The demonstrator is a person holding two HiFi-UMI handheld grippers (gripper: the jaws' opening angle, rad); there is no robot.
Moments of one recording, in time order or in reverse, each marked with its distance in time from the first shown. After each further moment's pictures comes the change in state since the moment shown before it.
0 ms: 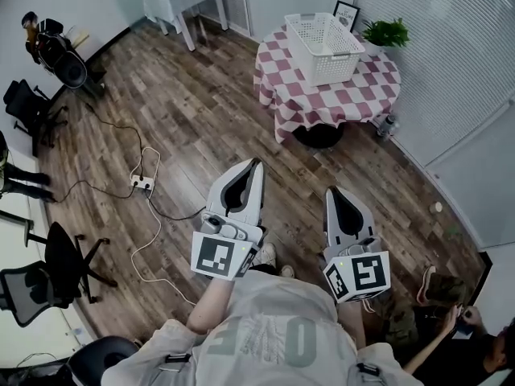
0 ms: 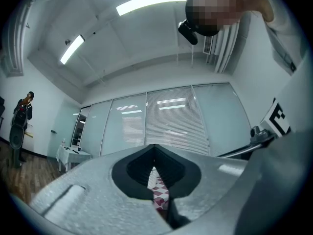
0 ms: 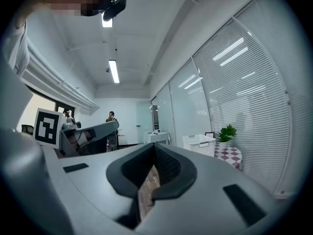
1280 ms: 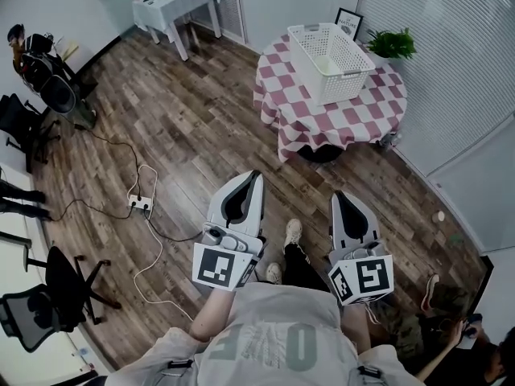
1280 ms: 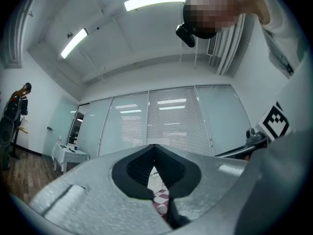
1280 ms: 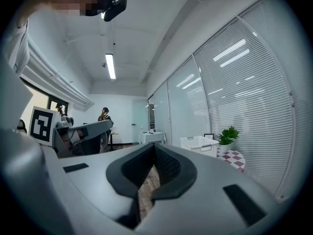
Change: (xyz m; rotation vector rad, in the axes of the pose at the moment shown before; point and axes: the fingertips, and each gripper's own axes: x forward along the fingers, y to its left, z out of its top) left arm 0.059 0.085 -0.030 -0.026 -0.008 -0.035; right arm 0.109 -0.016 -0.005 -0.033 0.008 -0.042
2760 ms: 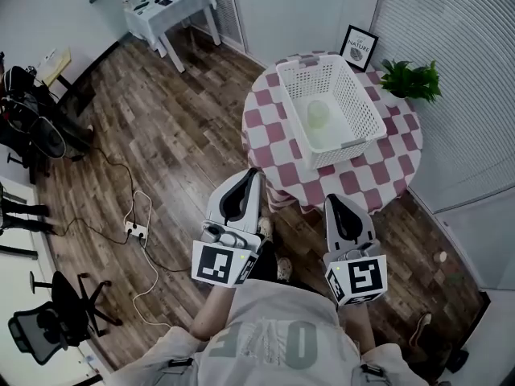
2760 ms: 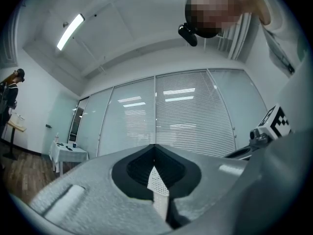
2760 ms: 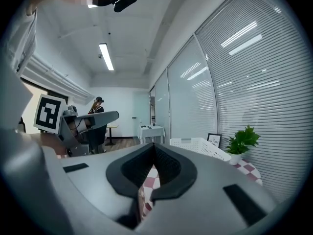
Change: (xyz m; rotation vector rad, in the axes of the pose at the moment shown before) left arm 0.299 0.087 -0.087 0.023 0.059 0.060; right arm 0.250 -0.196 -0.001 -0.028 0.083 0.070
